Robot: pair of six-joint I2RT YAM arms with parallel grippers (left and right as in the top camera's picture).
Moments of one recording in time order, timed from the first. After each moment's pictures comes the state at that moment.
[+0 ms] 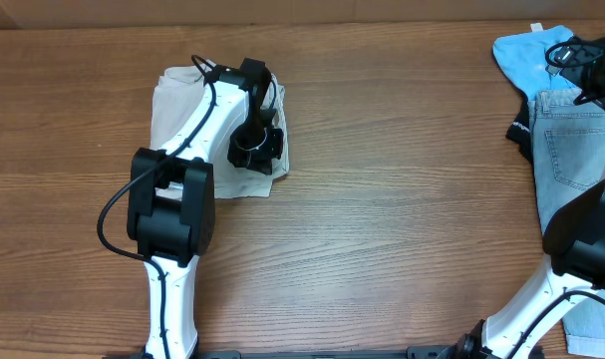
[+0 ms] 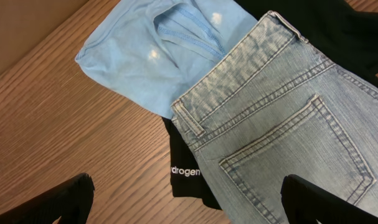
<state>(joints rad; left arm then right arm) -0.28 2.27 1.82 -1.25 0.25 -0.21 -0.41 2.11 2.08 -1.02 0.05 0.28</state>
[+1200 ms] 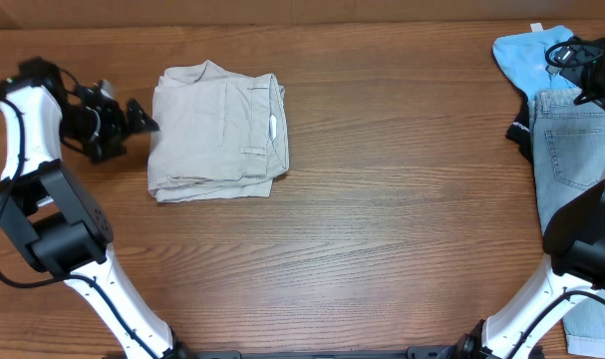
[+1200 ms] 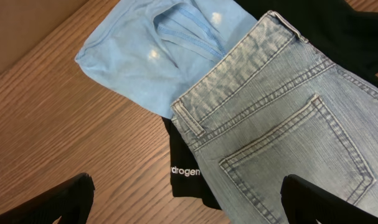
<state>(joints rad) 0.42 2.27 1.89 -1.20 0.57 0.12 -0.41 2.11 2.08 -1.02 0.05 0.28</state>
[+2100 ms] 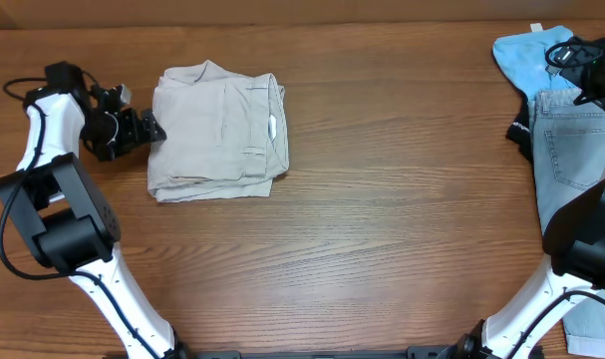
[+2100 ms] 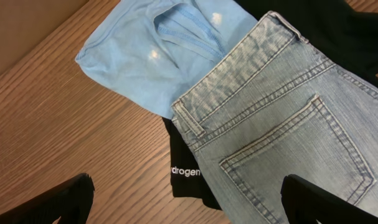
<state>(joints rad) 0.37 2.27 1.80 -0.99 0.40 0.13 -0.41 2.11 2.08 -1.02 0.05 0.28</state>
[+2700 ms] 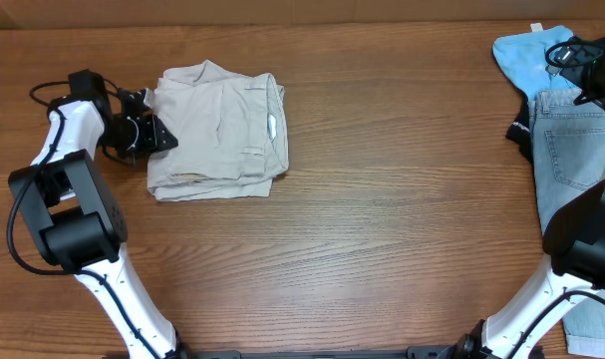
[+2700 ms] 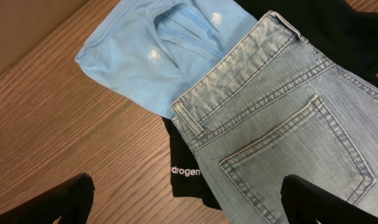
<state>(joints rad) 0.32 2.26 1.68 -0.87 0.52 0.18 -0.41 2.11 2.08 -1.02 0.05 0.28</state>
